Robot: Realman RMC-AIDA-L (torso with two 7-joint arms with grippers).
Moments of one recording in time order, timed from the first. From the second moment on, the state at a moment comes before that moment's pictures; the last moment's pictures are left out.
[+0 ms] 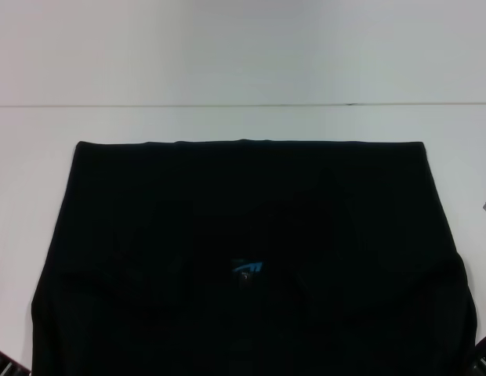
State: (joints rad) left arm -0.65 -1.88 0.63 0.60 2.72 1.97 -2.11; right arm 0.77 1.95 -0.86 -0.55 -2.64 -1.82 2.13
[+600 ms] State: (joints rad) left arm -0.74 -1.82 0.32 0.60 2.71 1.78 -2.19; right arm 0.77 1.91 -0.47 -0.55 -2.59 -1.65 2.20
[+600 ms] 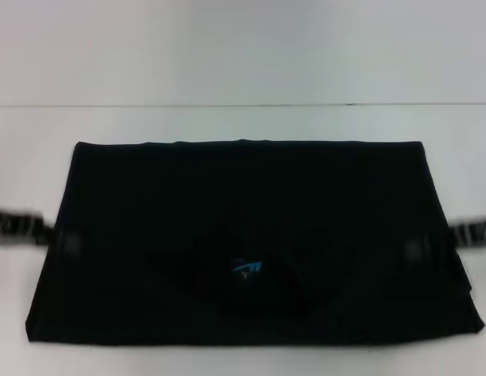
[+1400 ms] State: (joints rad) left arm -0.77 -1.95 0.26 0.50 2.32 1.05 -2.11; right arm 0.78 2.02 -0.35 -0.40 -2.16 -1.01 2.12
